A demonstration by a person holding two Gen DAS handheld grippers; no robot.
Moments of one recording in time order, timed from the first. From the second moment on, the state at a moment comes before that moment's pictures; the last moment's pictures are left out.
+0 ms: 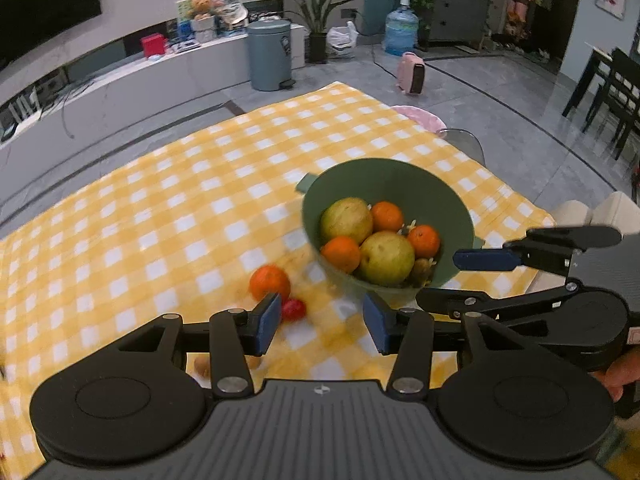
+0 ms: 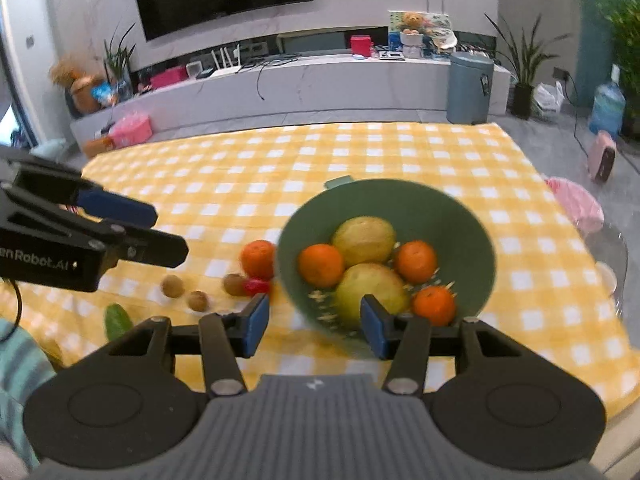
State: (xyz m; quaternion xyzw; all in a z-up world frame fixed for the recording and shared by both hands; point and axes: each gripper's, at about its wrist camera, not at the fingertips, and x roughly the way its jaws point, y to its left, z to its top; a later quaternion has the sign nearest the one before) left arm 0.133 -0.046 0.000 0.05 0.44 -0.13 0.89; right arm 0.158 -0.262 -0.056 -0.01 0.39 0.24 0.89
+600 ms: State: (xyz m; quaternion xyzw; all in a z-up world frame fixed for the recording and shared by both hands) left arm 0.089 0.031 -0.022 -0.04 0.42 -0.13 0.90; right arm 0.109 -0.223 -0.087 0.02 0.39 0.19 0.90
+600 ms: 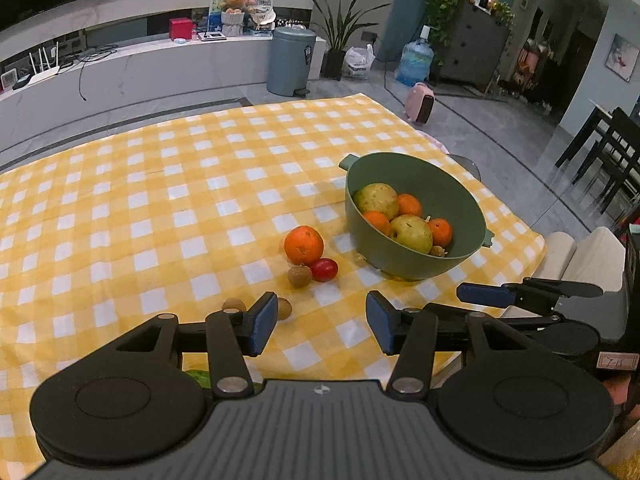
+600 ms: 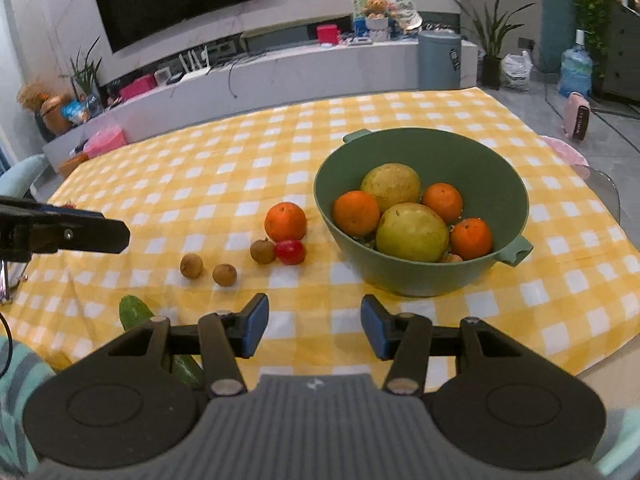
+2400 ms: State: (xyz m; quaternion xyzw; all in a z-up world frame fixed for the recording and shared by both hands) left arm 0.157 0.087 -0.128 -0.09 0.48 -0.08 0.87; right arm 0.173 -0.101 -0.164 -0.06 0.40 0.30 0.86
